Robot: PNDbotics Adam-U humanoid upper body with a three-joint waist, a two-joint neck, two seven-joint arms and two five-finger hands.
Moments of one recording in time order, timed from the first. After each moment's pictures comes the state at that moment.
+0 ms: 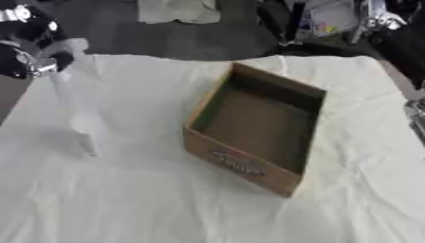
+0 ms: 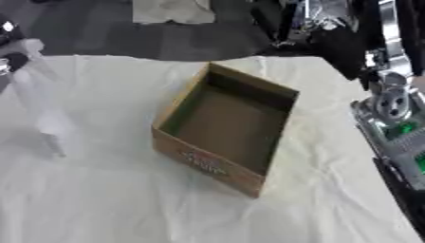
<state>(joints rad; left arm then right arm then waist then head) -1.14 0.73 -0.37 -1.26 -0.08 -0.05 -0.73 -0.53 -0.66 0.04 -1.99 0.00 0.12 -0.38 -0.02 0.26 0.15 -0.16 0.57</state>
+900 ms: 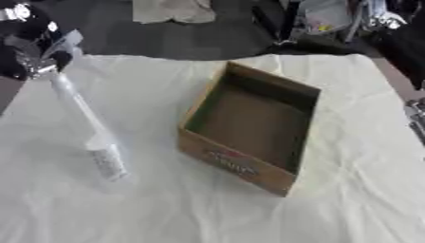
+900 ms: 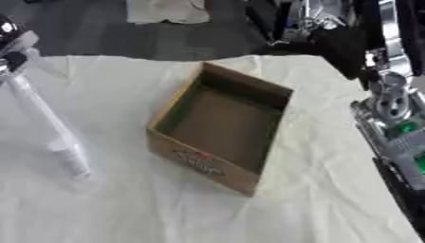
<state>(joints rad) -1.14 0.73 -0.37 -1.27 -0.07 -0.06 -0.72 -0.53 -0.65 0.04 -1.99 0.00 0.13 -0.38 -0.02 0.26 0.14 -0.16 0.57</state>
